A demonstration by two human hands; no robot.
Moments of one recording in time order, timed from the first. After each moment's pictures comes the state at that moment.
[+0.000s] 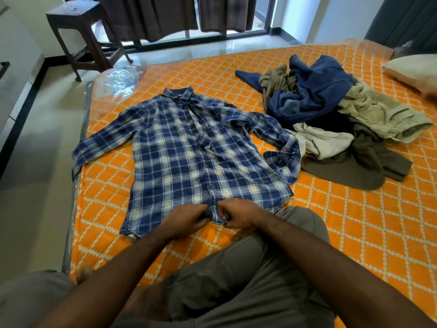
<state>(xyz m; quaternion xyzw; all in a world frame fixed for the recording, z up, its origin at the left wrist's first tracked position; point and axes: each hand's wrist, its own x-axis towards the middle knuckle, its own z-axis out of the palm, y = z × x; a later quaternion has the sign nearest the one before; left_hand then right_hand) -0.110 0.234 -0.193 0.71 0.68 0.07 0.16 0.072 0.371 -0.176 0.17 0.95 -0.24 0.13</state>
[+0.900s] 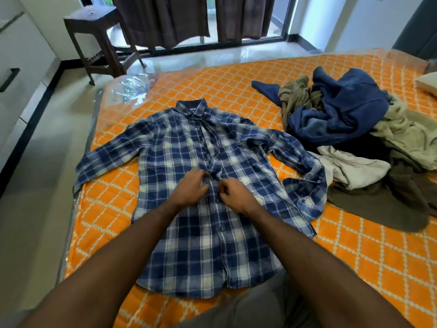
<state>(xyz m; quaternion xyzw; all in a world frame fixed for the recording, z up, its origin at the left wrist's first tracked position) -0.206 0.368 -0.173 0.55 0.79 0.19 0.21 -0.042 0.460 -0.185 0.33 0.88 -0.33 -0.04</state>
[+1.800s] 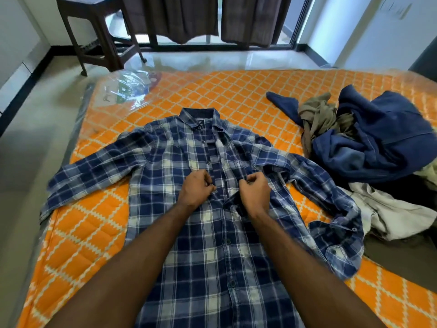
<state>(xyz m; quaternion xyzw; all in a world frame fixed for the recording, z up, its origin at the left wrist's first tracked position) -0.279 0.466 -0.218 0.41 0.83 0.31 0.21 -0.125 0.534 -0.185 0.60 0.65 -0.40 -0.26</state>
